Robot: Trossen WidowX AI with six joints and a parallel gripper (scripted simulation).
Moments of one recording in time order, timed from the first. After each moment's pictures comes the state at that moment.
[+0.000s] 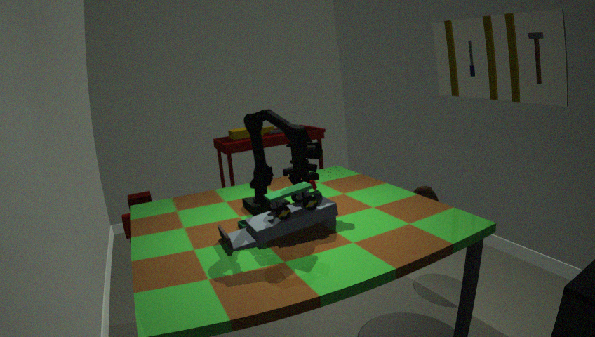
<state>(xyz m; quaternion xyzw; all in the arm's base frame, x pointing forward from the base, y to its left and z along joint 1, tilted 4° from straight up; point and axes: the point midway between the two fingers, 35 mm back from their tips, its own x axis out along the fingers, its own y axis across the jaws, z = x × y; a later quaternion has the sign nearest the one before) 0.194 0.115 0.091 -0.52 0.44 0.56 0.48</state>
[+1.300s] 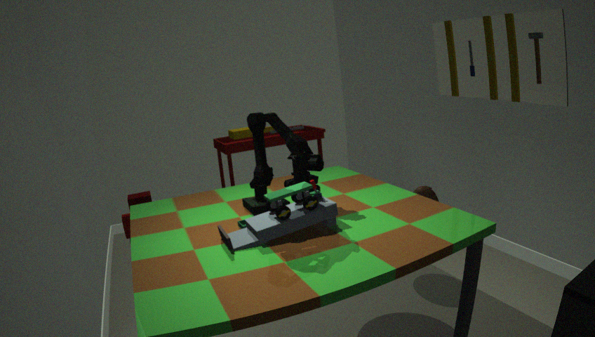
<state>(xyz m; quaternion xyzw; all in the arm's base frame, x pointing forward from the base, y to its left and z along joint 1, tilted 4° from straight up) 0.194 0.120 0.040 -0.52 0.44 0.56 0.48</state>
